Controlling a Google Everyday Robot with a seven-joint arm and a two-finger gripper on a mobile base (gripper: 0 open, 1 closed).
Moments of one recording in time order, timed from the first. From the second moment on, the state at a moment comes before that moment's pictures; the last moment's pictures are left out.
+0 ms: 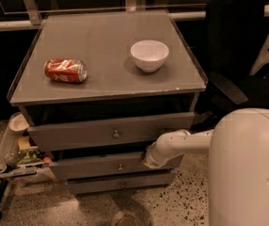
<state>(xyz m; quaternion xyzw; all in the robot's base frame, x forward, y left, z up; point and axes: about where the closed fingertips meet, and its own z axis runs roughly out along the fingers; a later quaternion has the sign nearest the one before) 0.591 -0.073 0.406 -0.57 0.79 0.07 0.21</state>
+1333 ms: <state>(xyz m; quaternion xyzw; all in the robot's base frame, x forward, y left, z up) 0.575 -0.091 0.415 -0.56 0.80 0.07 0.20</state>
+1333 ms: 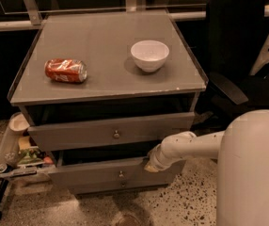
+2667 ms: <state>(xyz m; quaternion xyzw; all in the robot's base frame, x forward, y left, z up) 0.557 -0.094 0.416 -0.56 0.81 0.07 0.19</state>
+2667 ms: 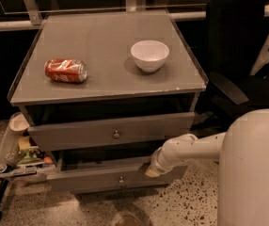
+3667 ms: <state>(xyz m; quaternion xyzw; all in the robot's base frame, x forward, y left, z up) 0.541 -0.102 0.418 -0.55 0.81 0.07 0.19</state>
